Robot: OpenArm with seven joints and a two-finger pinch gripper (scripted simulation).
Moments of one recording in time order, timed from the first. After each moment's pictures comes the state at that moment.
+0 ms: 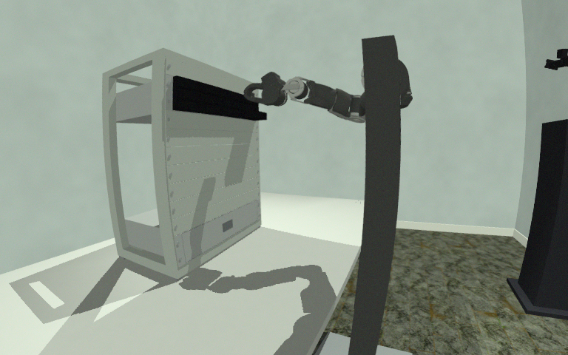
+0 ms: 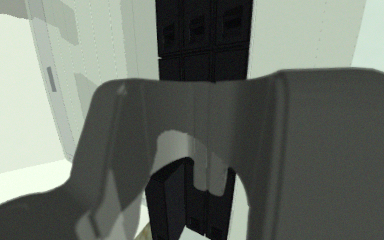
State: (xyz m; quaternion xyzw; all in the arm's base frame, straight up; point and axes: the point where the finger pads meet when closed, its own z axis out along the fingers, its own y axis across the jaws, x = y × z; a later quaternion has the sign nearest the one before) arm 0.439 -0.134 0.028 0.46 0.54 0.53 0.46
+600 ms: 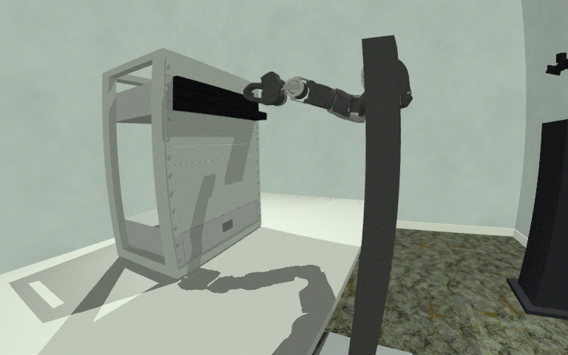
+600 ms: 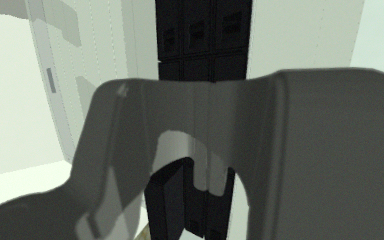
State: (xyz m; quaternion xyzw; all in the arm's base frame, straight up) arm 0.439 -0.131 0.028 0.46 0.54 0.53 0.46
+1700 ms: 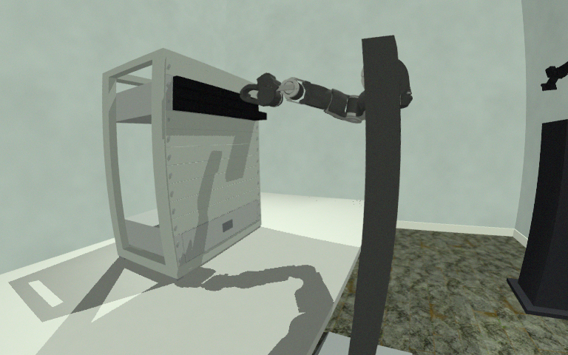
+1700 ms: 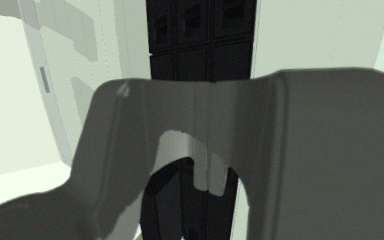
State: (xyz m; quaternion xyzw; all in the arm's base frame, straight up) arm 0.453 -0.131 0.026 0.47 0.54 0.53 0.46
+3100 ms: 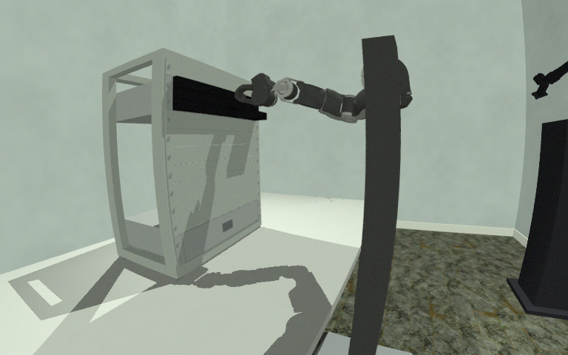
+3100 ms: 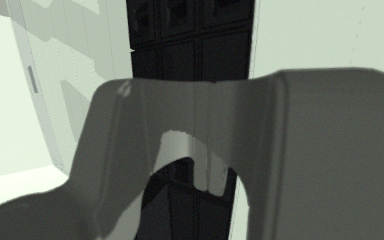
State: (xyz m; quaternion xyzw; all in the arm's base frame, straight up) arm 0.472 -0.127 0.027 0.46 0.54 0.53 0.46
